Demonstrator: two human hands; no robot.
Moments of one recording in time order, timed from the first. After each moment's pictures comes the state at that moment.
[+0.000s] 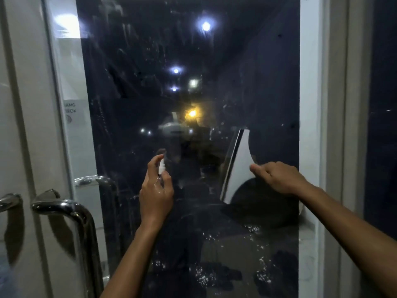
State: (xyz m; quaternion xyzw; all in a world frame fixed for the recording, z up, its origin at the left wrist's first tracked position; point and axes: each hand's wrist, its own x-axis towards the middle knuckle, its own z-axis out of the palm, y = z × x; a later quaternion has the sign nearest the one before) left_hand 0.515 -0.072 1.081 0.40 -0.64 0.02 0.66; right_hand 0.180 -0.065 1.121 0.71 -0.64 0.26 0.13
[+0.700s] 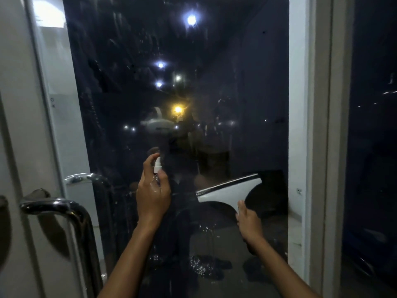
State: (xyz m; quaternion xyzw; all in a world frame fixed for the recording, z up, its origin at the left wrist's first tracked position) left_hand 0.523 -0.071 1.074 0.38 -0.65 -0.02 0.66; right_hand 0.276 -0.077 0.956 0.46 -0.65 0.58 -0.18
